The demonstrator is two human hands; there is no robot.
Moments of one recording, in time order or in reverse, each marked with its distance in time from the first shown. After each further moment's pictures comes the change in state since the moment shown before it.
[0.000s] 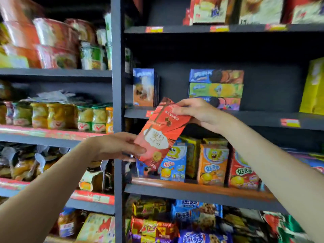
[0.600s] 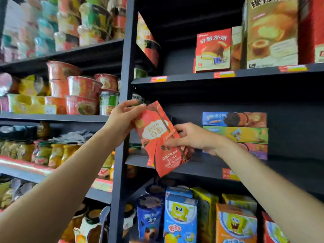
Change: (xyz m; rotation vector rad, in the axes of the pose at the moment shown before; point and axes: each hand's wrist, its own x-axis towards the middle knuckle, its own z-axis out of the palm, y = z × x) left_hand 0.055 0.132 -0.042 -0.323 0.895 0.573; right_hand 0.070 -0.023 -0.035 -0.275 -0.224 -0.155
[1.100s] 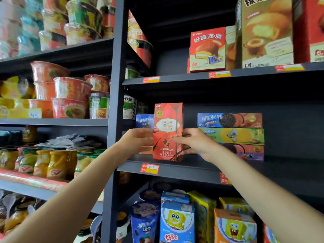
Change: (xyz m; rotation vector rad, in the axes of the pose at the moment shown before) left_hand 0.011 -0.052 0.014 0.378 -0.280 -0.175; right_hand 0.028 0.044 -0.012 0.234 0.304 0.144
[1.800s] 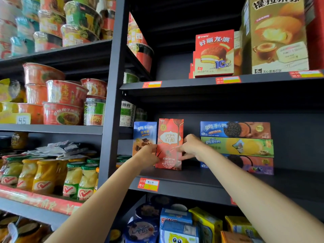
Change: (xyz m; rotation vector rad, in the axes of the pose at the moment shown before) left_hand 0.055 -0.022 0.033 0.361 -0.037 -0.076; right_hand 0.083 0.018 0.002 -0.215 0.145 0.221
